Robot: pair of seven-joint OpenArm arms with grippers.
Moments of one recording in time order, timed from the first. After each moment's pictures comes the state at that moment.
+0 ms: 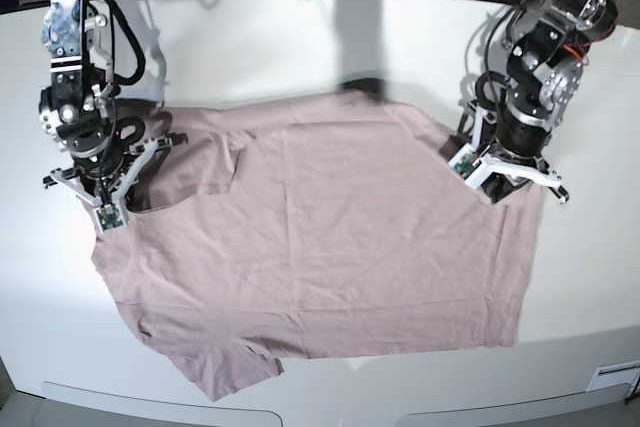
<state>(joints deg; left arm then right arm) 5.0 -30.1 27.4 97.3 23.7 0.8 29.0 -5.8 23.2 6.2 94.5 0.8 13.8 -37.7</state>
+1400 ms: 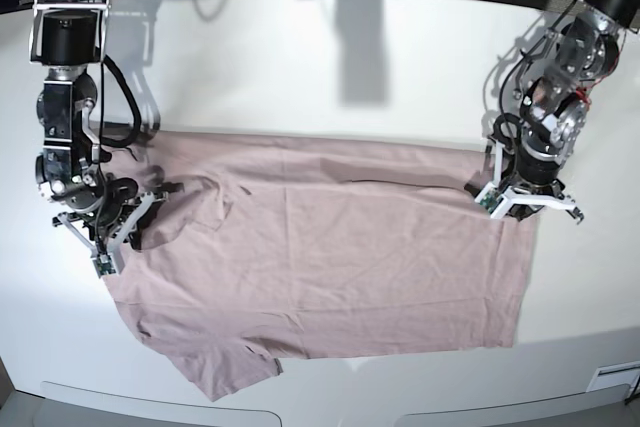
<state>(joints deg) -5.0 -27.9 27.4 77.6 19.5 3.4 23.8 11.5 23.0 6.1 71.1 6.0 20.4 -34.6</state>
